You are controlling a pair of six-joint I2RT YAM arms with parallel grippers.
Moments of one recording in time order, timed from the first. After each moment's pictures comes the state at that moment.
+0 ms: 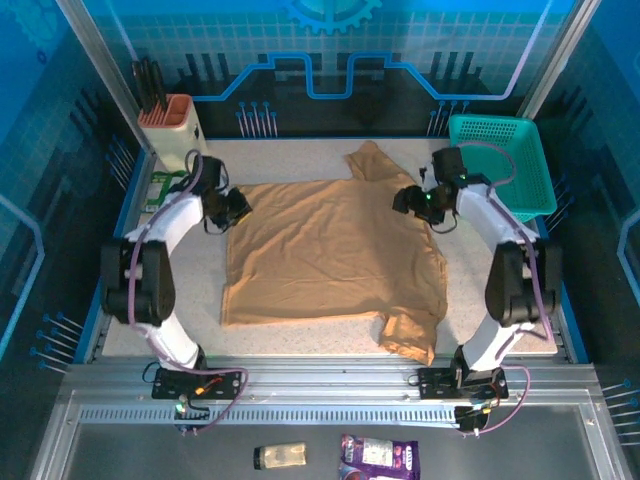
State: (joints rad) left arm -0.01 1.77 1.29 -0.57 0.30 -0.72; right arm 0.09 1.77 1.38 -0.71 -0.33 0.38
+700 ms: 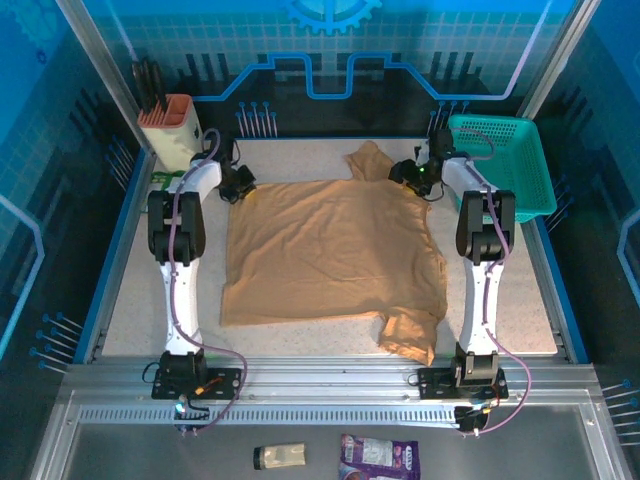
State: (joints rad) left arm 0.03 2.39 1.94 -0.67 0.25 -0.72; right arm 0.00 2.39 1.93 -0.61 -0.49 0.43
